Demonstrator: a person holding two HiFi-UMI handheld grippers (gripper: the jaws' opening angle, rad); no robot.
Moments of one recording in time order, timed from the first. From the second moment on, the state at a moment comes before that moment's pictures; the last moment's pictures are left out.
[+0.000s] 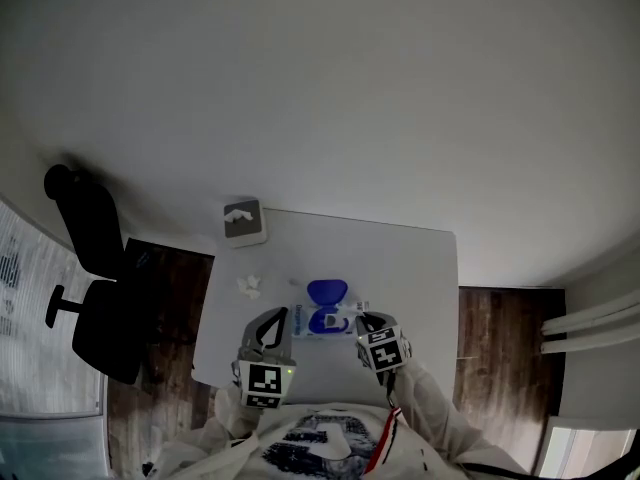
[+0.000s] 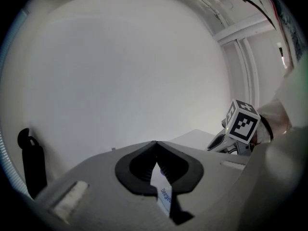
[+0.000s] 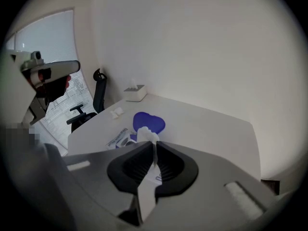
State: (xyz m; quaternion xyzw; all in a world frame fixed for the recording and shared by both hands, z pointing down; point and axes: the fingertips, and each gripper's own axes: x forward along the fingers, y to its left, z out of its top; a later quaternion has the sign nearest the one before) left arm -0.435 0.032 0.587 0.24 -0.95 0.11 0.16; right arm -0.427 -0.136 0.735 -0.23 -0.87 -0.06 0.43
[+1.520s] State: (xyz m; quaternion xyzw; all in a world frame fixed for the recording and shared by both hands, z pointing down) left arm -0.474 -0.015 0.423 0.23 -0.97 0.08 0.00; right arm -0.445 -0.250 0.427 -0.11 -0.99 0.02 0.03
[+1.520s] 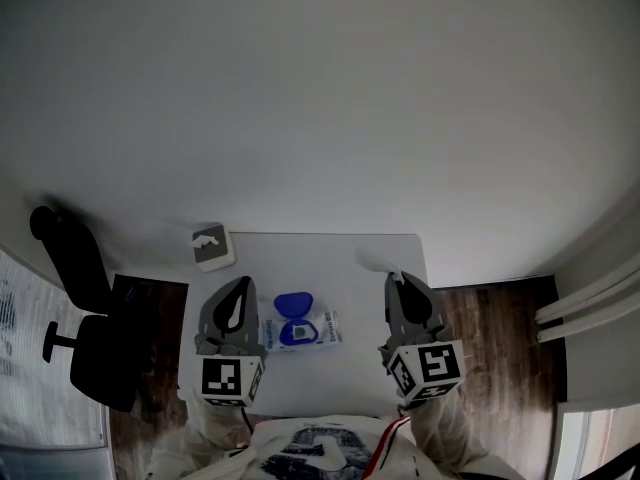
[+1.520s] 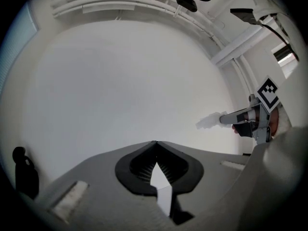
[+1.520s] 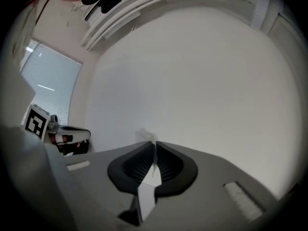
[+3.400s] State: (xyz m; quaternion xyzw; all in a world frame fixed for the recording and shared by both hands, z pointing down) left arm -0.205 0.152 0.431 0.27 -0.96 0.06 -0.01; right arm -0.149 -0.086 0.414 -0.04 -1.00 0.02 0.00
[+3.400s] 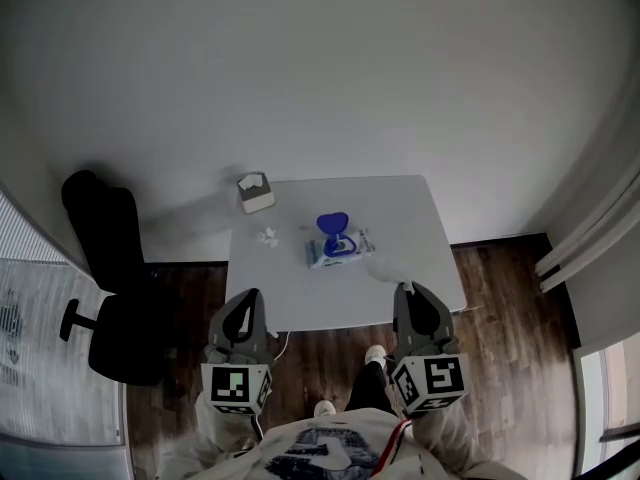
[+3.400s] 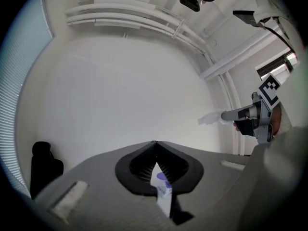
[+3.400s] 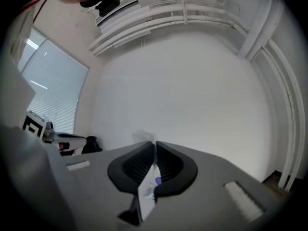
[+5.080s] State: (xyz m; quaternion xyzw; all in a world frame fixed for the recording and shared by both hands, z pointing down) left arm -0.205 0.075 0.414 0.26 -0.96 0.05 -0.01; right arm -0.168 -0.146 0.418 -0.07 -1.00 0.02 0.05
